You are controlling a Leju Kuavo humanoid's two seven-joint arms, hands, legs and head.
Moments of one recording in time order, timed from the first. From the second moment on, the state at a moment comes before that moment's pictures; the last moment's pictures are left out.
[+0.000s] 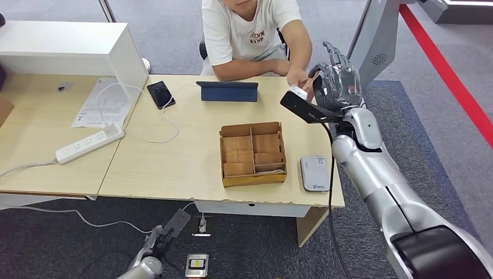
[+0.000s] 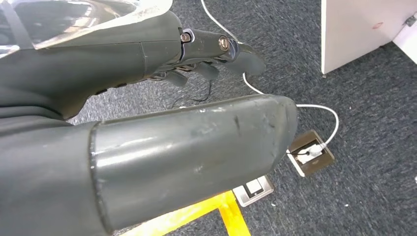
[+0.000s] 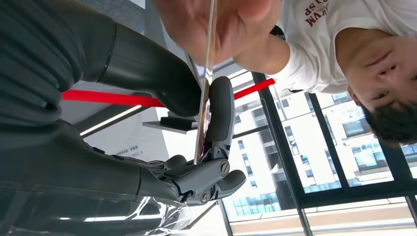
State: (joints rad) left arm -0.39 -0.02 -0.50 -0.26 0.03 0.46 -0.04; right arm -1.01 -0.05 0.57 -0.55 0.86 -0.40 -0.14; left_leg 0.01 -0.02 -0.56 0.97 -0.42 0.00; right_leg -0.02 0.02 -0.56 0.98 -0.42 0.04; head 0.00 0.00
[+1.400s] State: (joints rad) left arm -0.41 0.01 -0.53 -0.26 0.04 0.42 -0.04; right arm -1.10 0.07 0.58 -0.37 0.86 -0.53 -0.29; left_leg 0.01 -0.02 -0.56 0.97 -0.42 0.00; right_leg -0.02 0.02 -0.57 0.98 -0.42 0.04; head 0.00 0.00
